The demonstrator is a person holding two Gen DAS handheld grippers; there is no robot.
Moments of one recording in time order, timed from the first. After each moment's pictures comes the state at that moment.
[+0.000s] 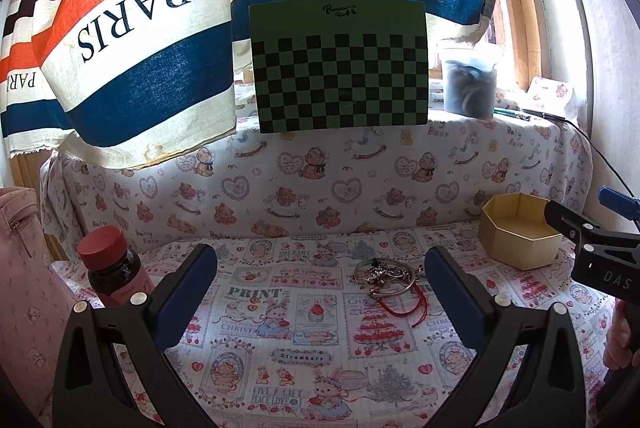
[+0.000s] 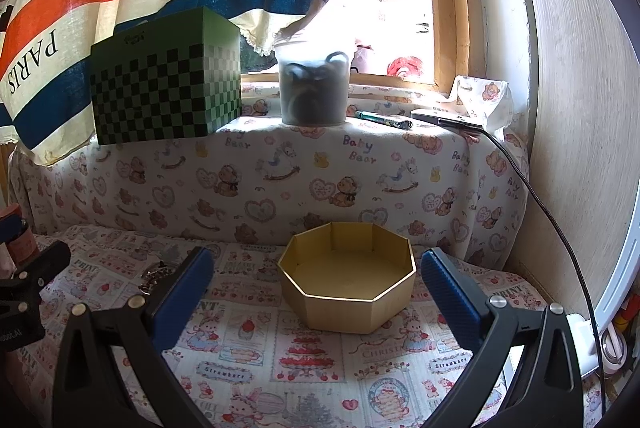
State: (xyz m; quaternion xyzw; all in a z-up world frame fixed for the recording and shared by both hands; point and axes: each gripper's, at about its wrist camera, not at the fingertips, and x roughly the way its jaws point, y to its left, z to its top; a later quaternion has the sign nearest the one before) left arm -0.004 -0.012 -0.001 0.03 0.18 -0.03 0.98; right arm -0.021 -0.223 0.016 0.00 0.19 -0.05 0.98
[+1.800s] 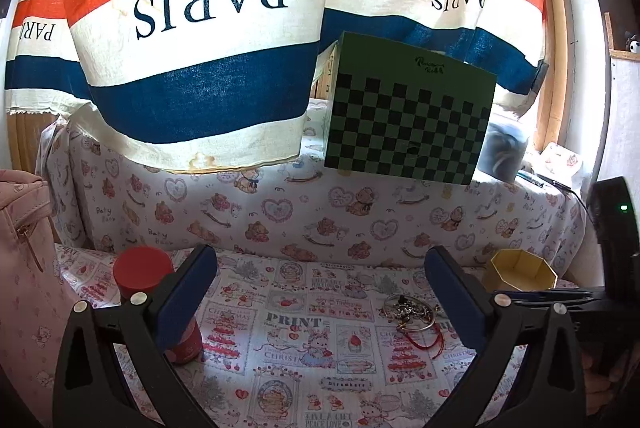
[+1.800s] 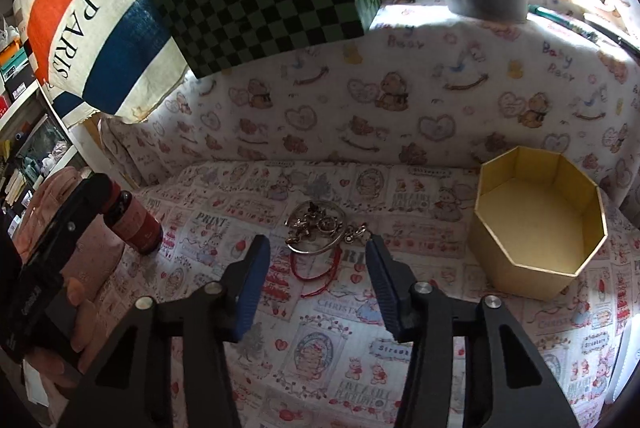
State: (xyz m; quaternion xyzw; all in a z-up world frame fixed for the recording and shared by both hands) left arm 0.009 0.064 0.032 -0.06 0.17 -0.05 0.98; right arm 0.055 -0.150 0.007 0.08 0.41 0.18 0.89
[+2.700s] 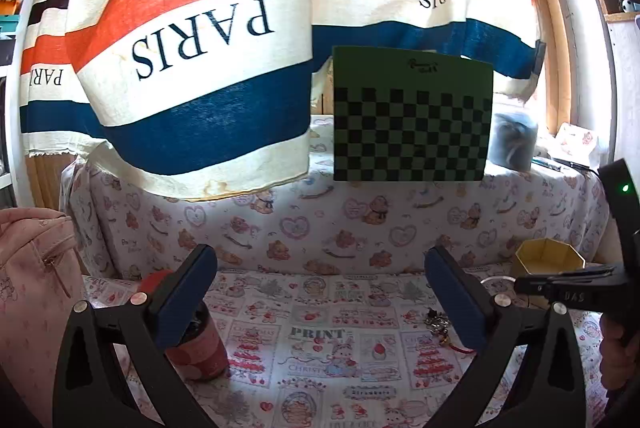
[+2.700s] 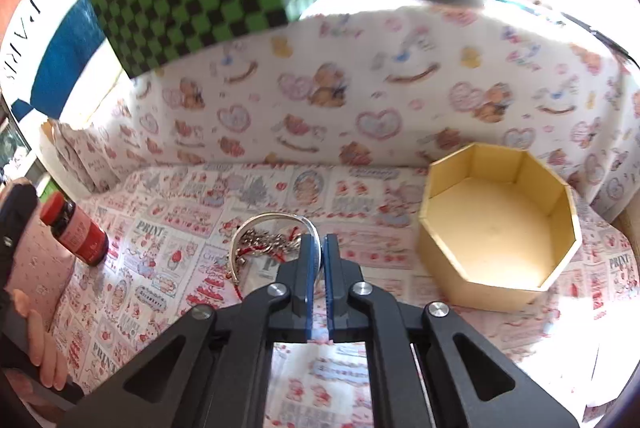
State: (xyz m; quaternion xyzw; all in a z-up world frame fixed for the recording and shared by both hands) left arm 0.006 0.041 0.031 0.01 0.16 -0.01 0.99; right arm 0.064 -0.177 -0.007 0.06 0.40 0.10 0.91
